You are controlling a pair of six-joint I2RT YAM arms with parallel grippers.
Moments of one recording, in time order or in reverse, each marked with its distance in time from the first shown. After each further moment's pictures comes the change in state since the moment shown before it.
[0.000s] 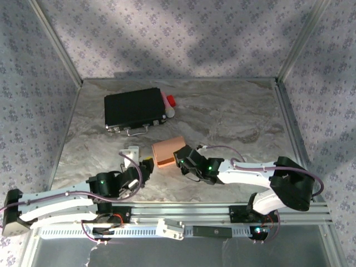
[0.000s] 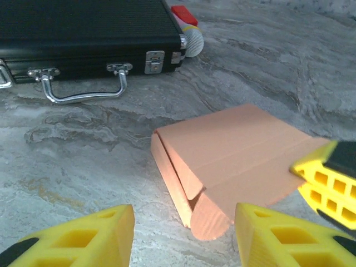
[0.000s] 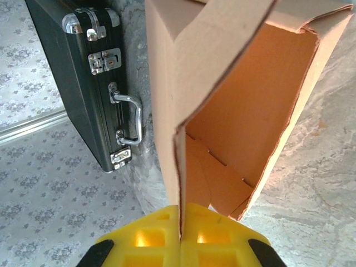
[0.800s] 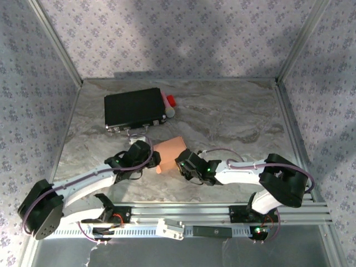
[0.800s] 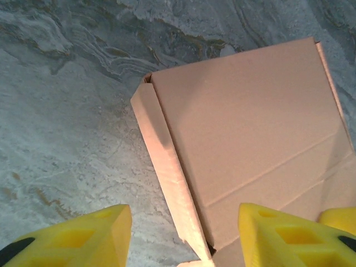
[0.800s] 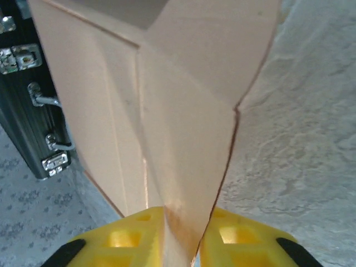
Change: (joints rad) left arm 0.461 0.396 -0.029 0.306 0.658 0.021; right arm -0.023 0.071 -0.063 0.008 -0.108 -0.055
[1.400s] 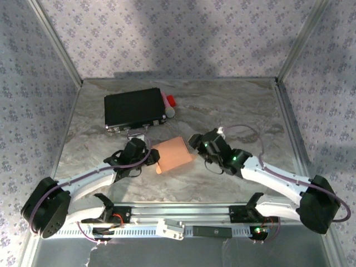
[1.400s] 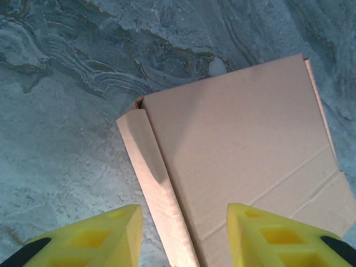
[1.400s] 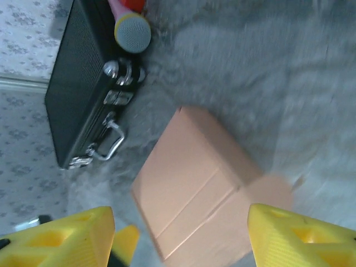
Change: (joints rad) left arm 0.109 0.027 -0.055 0.165 0.152 0.037; right arm -0.289 -0.333 0.071 -0.306 -0.066 -0.746
